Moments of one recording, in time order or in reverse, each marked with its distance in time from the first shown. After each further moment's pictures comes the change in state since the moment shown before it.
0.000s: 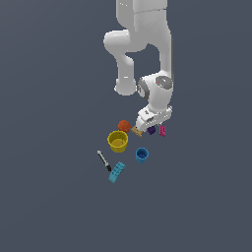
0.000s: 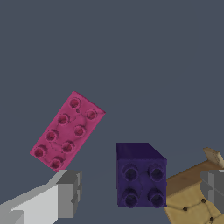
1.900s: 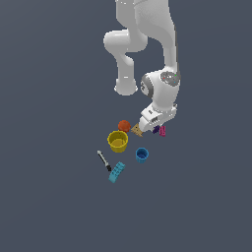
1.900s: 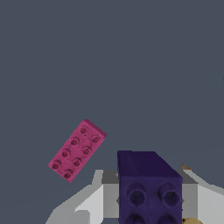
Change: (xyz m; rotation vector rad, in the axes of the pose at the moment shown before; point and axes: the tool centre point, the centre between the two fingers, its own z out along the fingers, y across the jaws) arm 0.028 0.003 -0.030 0.001 0.009 -0.025
